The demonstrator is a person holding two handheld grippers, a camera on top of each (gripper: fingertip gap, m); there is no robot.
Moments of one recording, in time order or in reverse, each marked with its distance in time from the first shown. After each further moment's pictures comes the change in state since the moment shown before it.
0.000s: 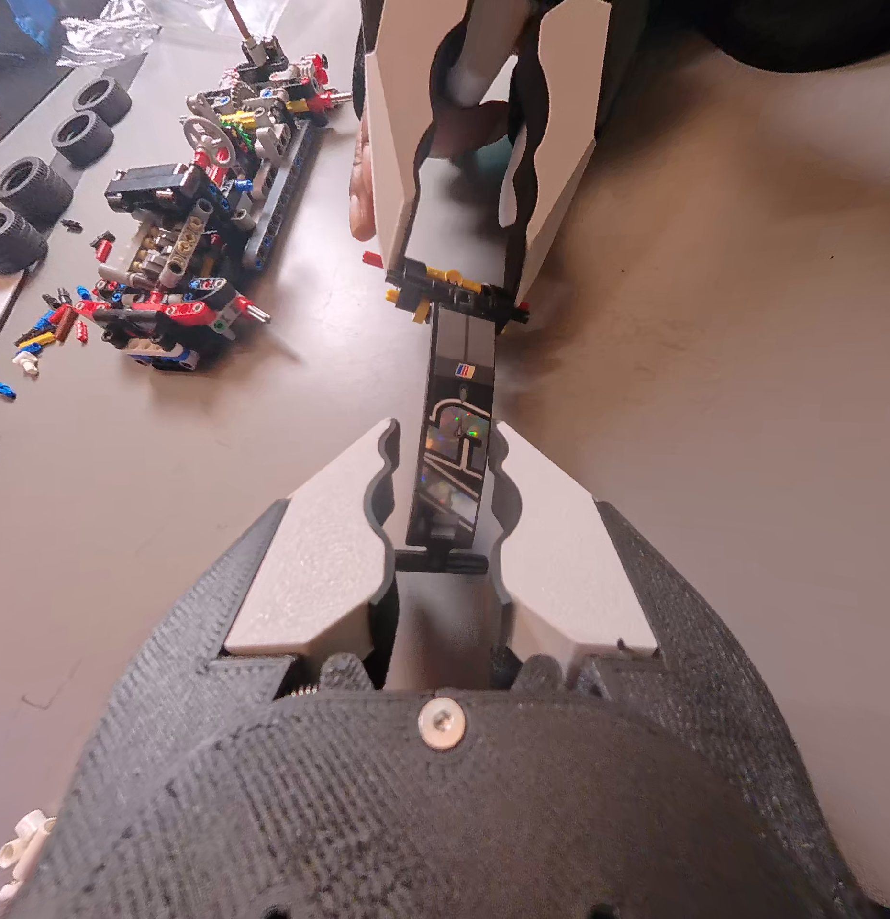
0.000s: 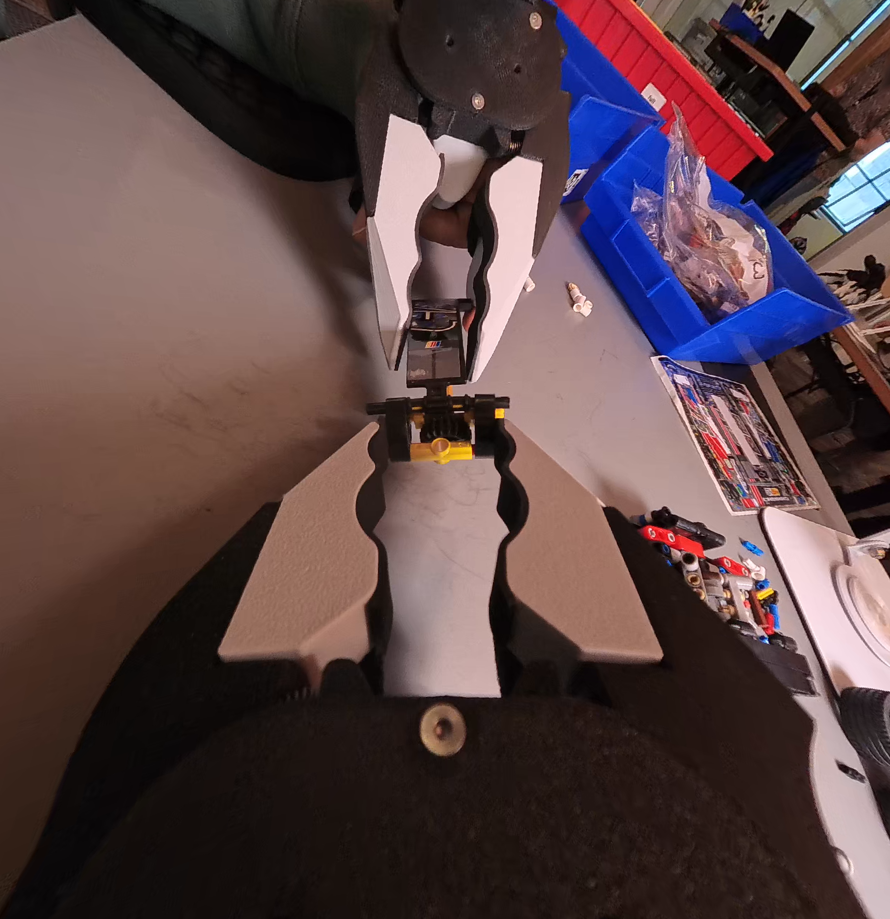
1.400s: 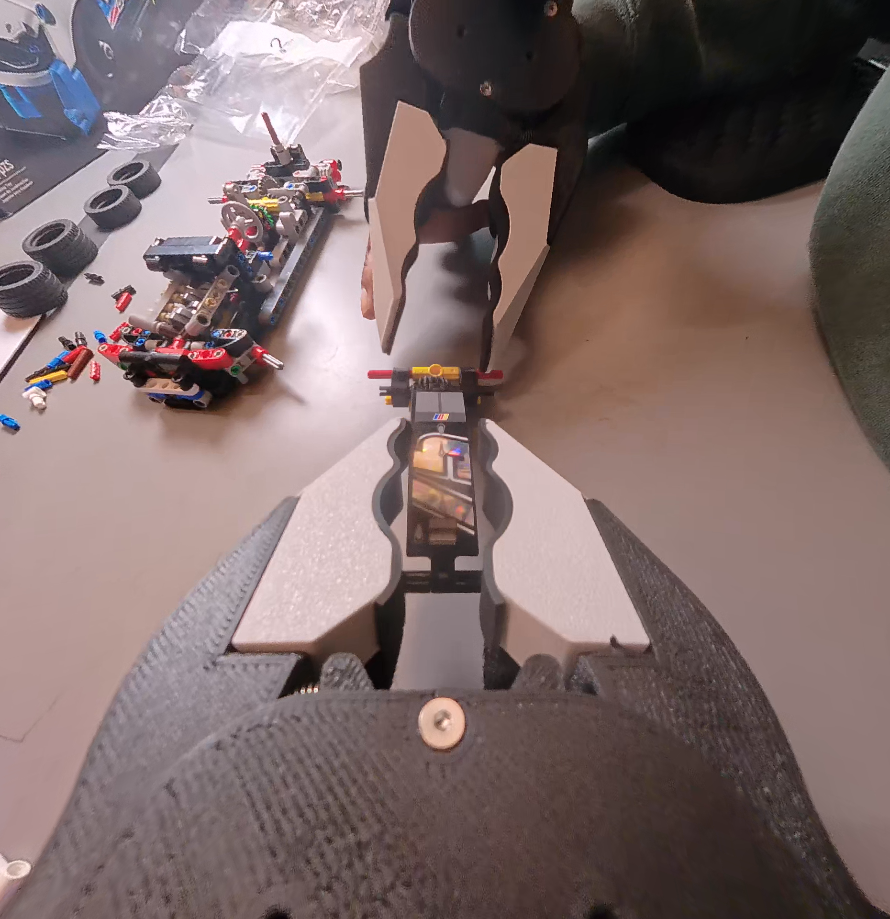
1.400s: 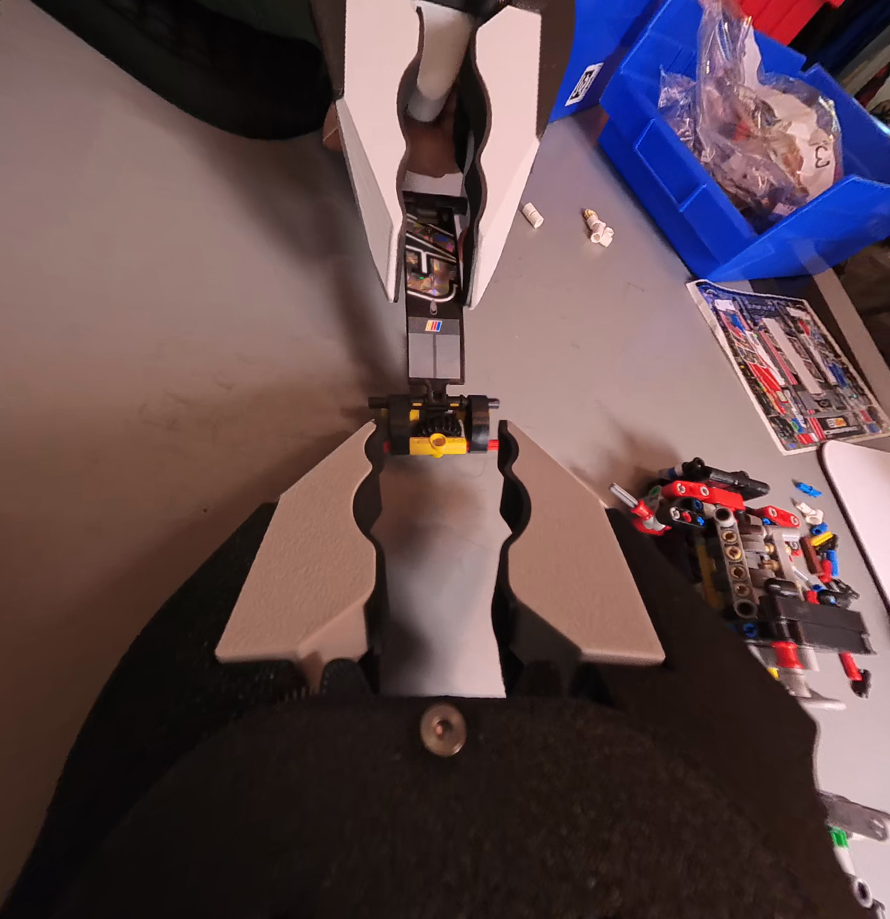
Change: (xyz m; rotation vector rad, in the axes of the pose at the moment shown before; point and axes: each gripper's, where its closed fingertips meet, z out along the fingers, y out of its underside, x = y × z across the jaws) left arm 0.001 -0.022 -0.014 0.141 0.043 -0.055; right arm 0.003 0.015 0.004 -0.116 -0.035 0.136
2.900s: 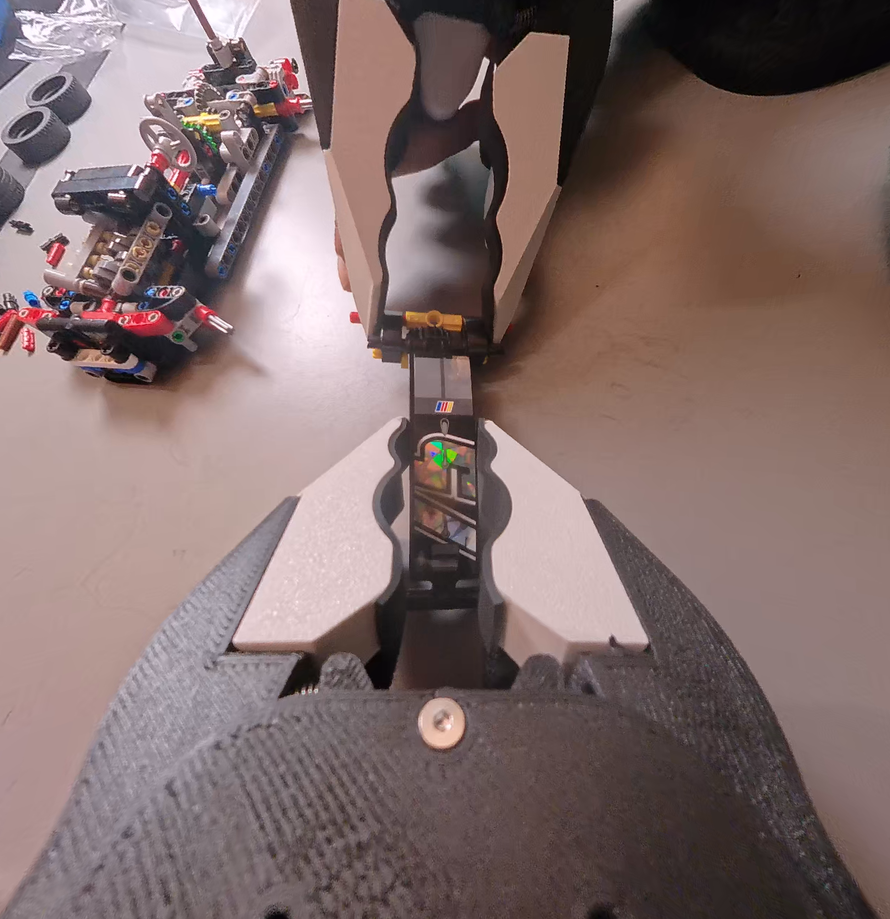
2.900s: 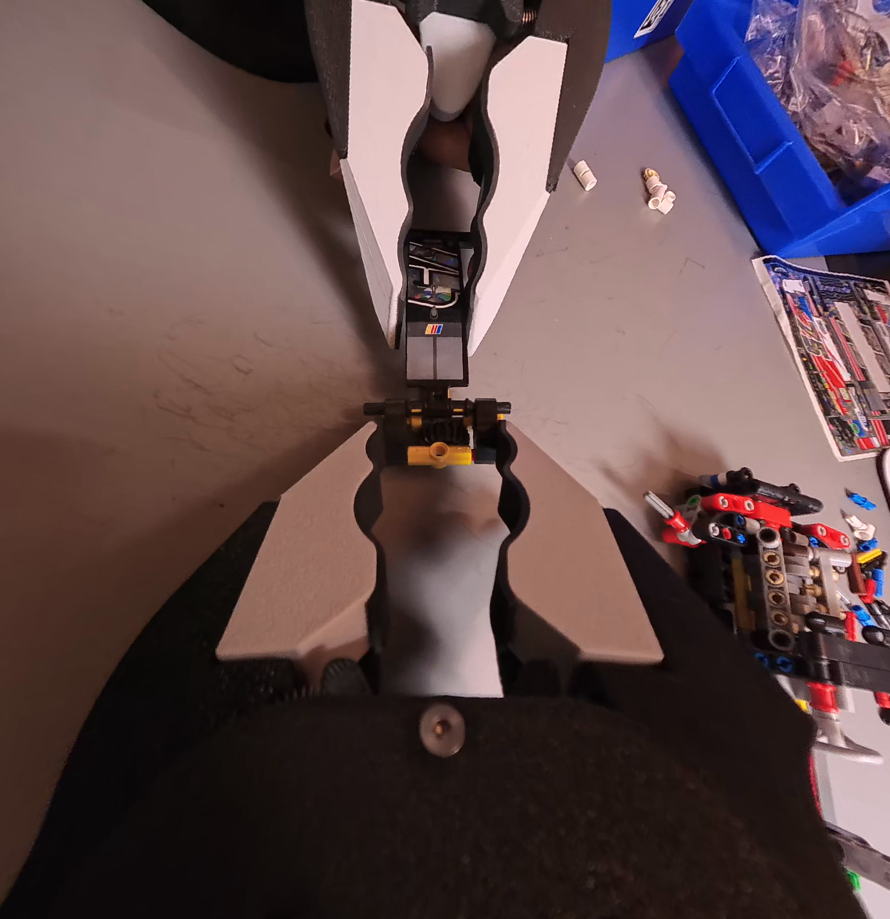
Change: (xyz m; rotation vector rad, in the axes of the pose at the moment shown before) left arm 0.009 0.023 0.022 -0.127 0.000 0.031; right arm -0.011 0.007 0.009 -0.096 -0.078 -0.021
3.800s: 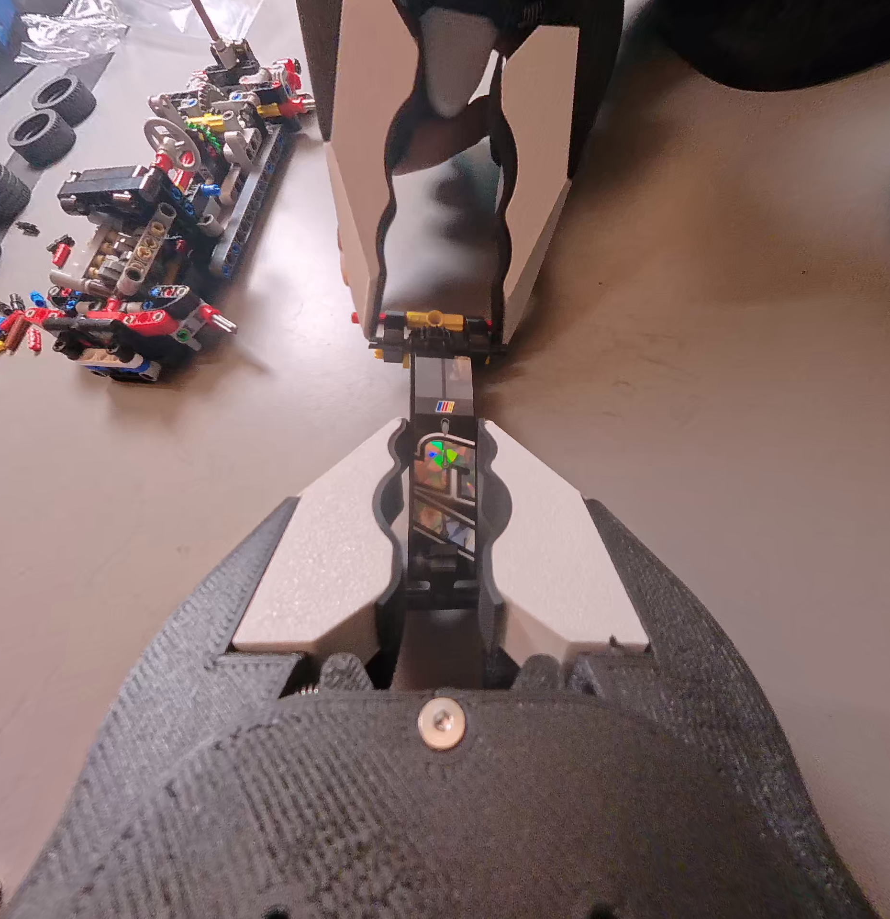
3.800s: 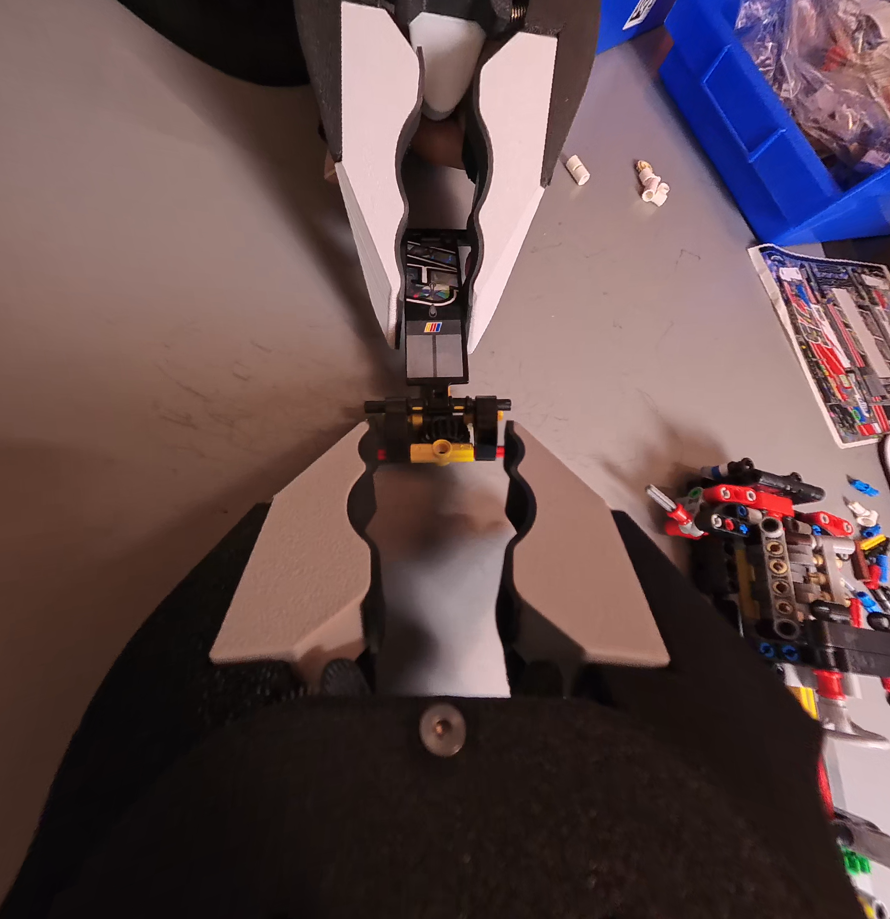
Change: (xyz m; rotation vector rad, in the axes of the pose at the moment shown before) left arm -0.001 0.001 -0.001 0.001 -0.005 0.006; right arm 0.000 -0.001 0.000 -0.005 0.014 0.029
